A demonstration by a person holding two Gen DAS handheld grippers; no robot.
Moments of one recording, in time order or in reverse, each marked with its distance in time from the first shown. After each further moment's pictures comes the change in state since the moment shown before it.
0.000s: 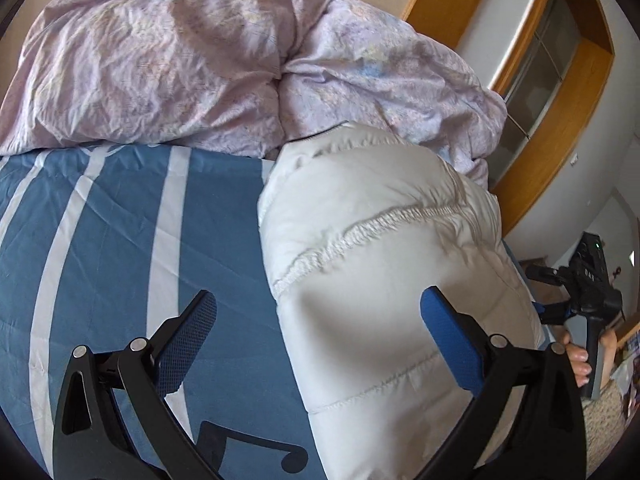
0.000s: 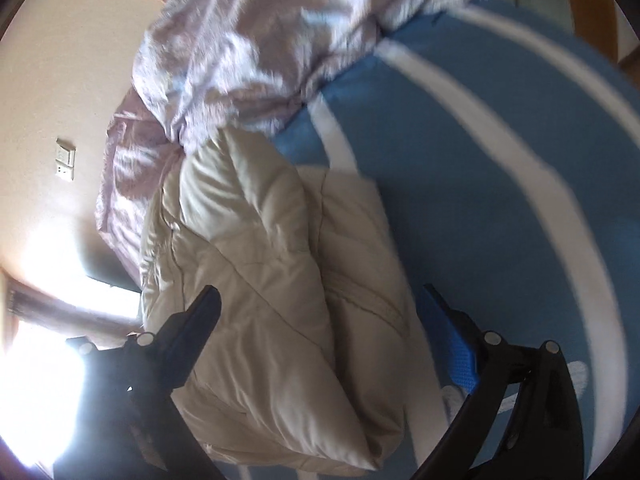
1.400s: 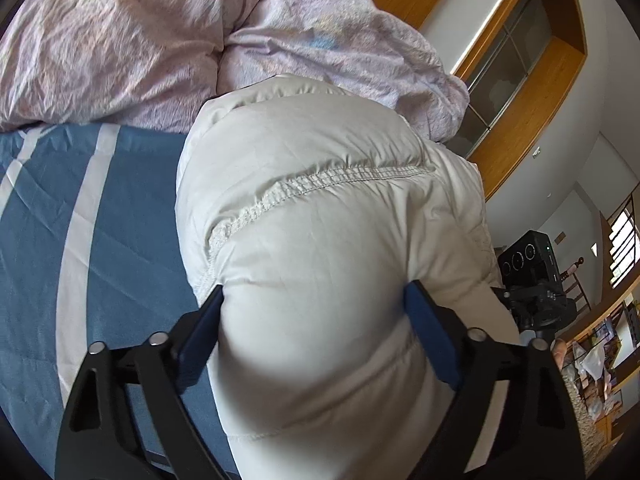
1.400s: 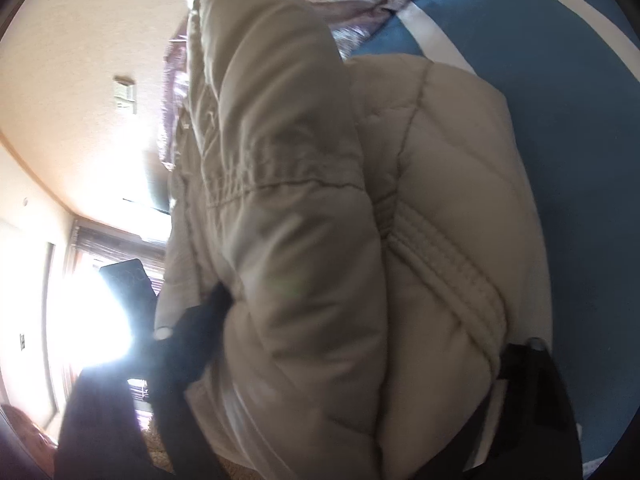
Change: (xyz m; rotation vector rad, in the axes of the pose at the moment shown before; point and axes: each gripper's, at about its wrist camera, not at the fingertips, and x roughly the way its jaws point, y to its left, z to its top) left arm 0.038 -0.018 -0.013 0.001 0.020 -0.183; right arm 0.059 0.014 -0.022 -0.134 0.187 0.303
